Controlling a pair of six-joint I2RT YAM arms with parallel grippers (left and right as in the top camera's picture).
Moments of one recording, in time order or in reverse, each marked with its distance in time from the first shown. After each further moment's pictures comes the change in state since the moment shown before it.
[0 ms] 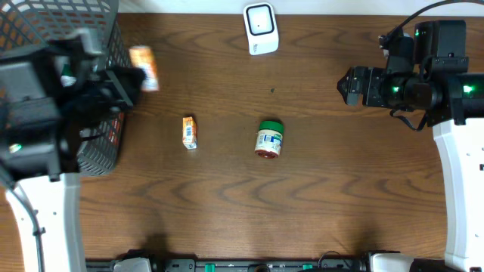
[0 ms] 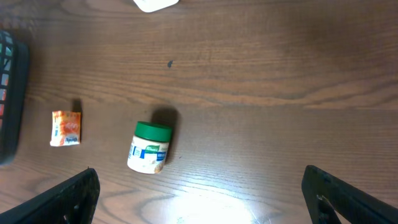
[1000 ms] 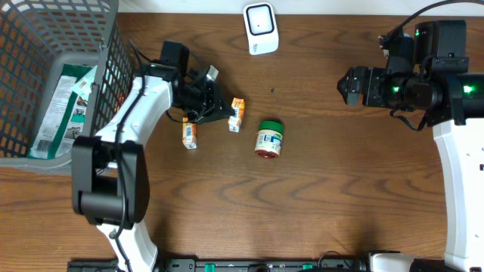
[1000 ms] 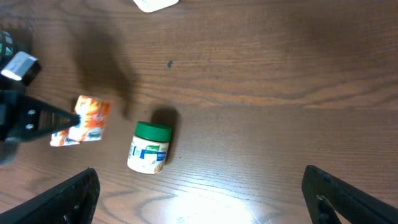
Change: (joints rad) left arm -0.298 0.708 -0.069 0.116 0.199 -0.021; right arm 0.000 0.000 0.000 0.000 0.000 0.000
